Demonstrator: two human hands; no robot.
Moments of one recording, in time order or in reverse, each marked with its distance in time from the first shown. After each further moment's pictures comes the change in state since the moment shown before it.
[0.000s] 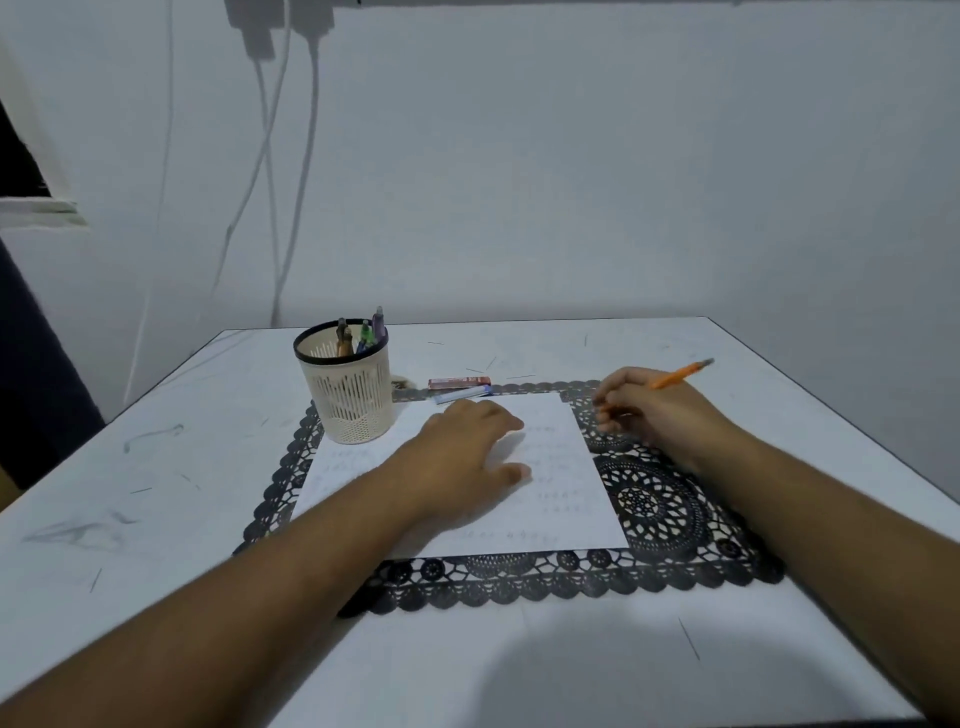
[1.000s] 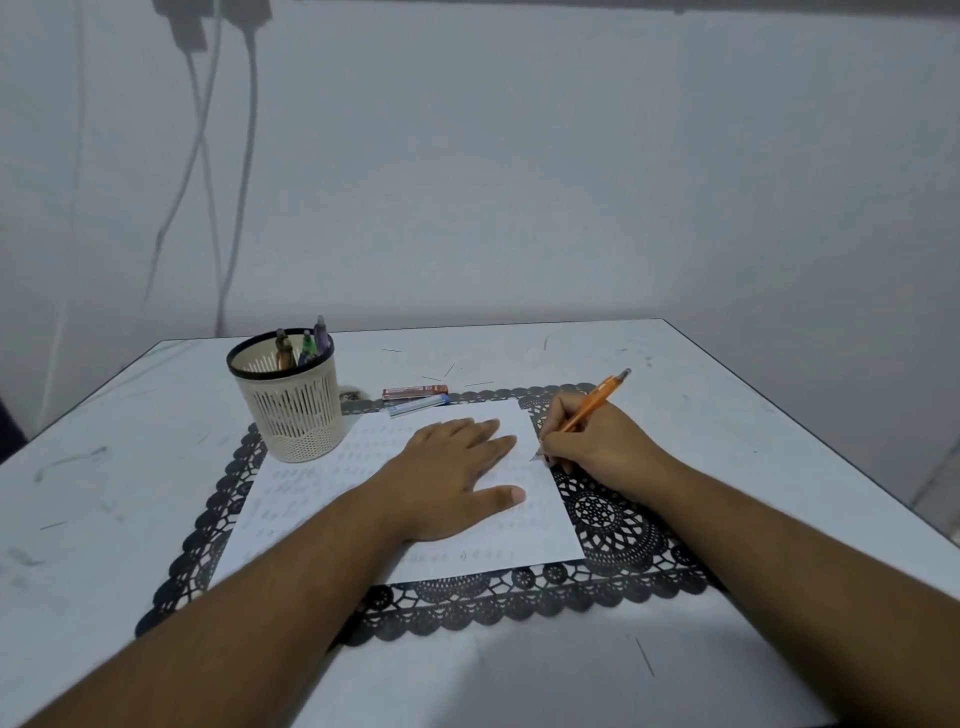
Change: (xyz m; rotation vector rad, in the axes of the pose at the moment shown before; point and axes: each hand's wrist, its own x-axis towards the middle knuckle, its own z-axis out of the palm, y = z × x) left_hand 0.039 -0.005 0.040 0.184 -0.152 0.117; right_hand -0.024 0.006 0.015 -0.421 -0.043 -0.145
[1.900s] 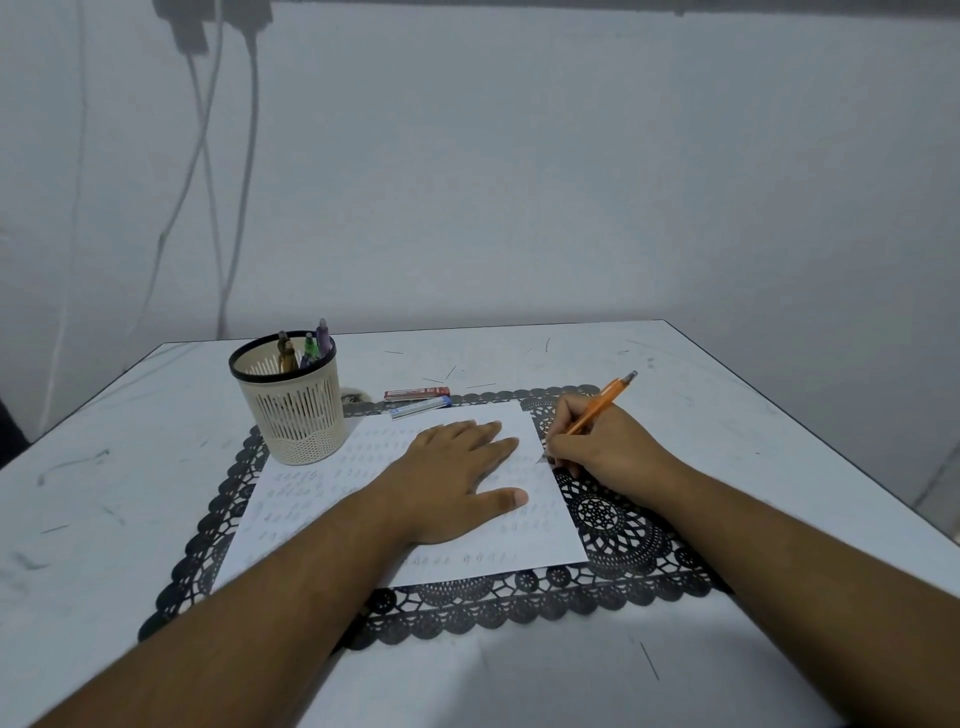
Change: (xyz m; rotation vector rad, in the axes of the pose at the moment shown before) left_hand -0.005 0.007 -0.008 -0.014 -0.028 -0.016; right_hand -0.001 0.001 -0.002 -0.007 0.011 -0.004
